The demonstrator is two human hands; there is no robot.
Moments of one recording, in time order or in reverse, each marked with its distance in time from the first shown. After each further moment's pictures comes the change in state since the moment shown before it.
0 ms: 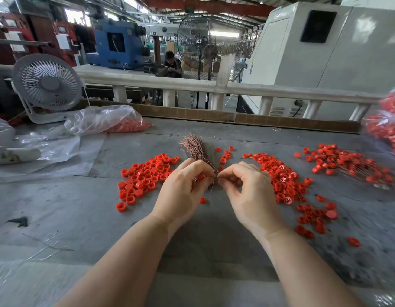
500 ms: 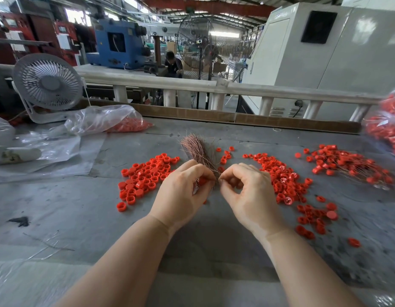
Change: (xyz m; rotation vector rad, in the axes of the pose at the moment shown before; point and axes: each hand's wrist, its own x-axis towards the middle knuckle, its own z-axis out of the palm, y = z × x) left_hand -0.001 0.000 -0.004 0.082 -0.004 0.105; right_hand 0.000 -0.002 -0.001 0.002 0.011 -0.019
